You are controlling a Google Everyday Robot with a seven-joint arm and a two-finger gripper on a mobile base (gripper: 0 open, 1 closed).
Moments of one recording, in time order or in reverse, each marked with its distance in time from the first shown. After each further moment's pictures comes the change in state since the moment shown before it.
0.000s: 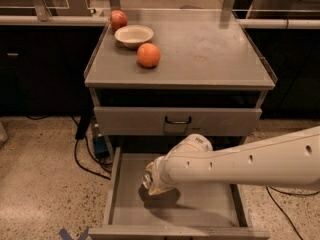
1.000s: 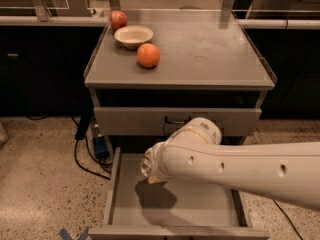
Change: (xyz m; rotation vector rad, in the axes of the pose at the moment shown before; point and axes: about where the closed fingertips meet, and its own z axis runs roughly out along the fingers) arm -0.035 -0.028 -0.092 0.104 0.056 -0.044
